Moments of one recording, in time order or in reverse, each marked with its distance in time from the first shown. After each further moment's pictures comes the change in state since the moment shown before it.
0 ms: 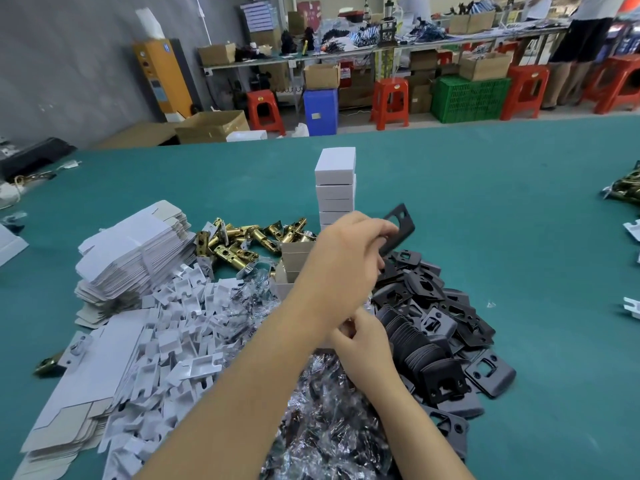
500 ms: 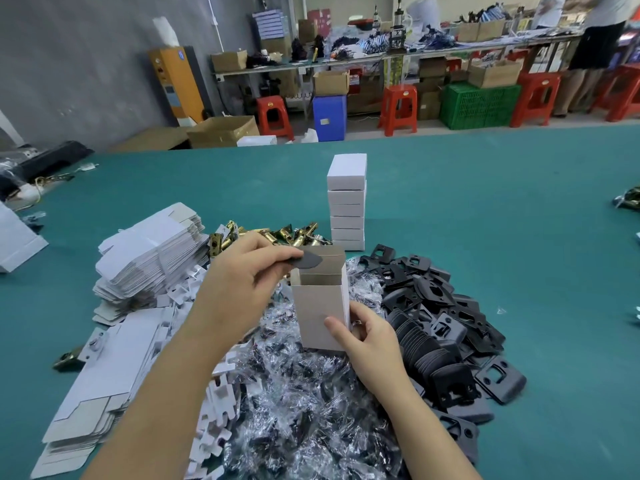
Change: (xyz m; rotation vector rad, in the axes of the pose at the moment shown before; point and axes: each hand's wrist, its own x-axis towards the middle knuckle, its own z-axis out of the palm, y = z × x) left_hand -0.060 -0.071 -0.083 0.220 0.152 -0.030; right_hand -0.002 -0.008 -0.003 0.054 -0.031 -0.016
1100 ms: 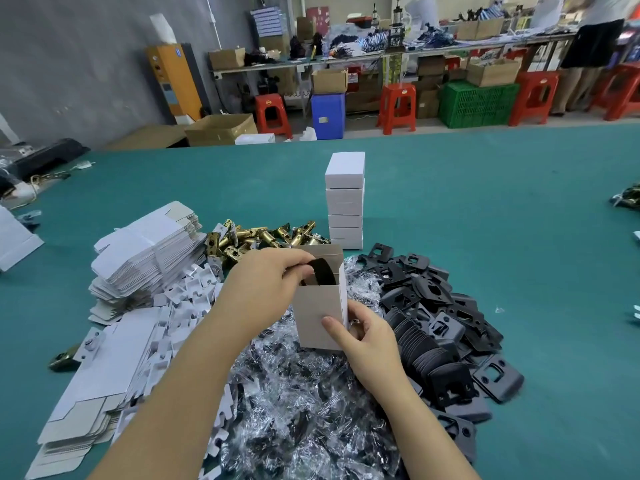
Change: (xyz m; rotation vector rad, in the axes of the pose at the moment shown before) left_hand 0.017 0.009 0.023 0.024 -0.292 -0.242; right_hand 0.001 0.003 0.000 0.063 0.003 -0.005
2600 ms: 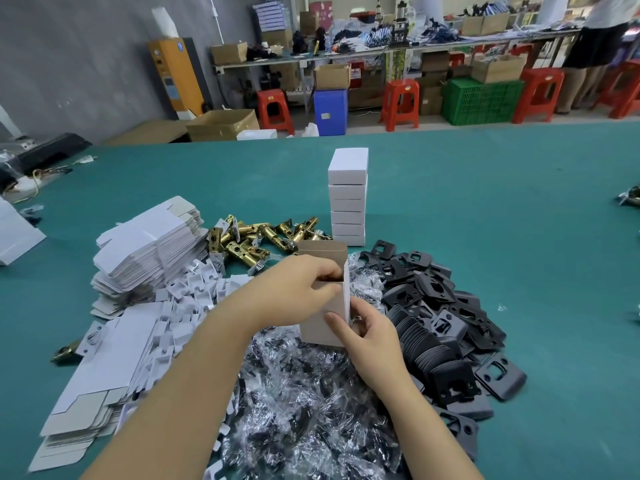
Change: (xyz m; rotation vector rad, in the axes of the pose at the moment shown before) left_hand 0.013 0.014 0.009 0.025 -0.408 0.023; right_hand 0.001 0.004 -0.001 -0.041 0.000 -0.018
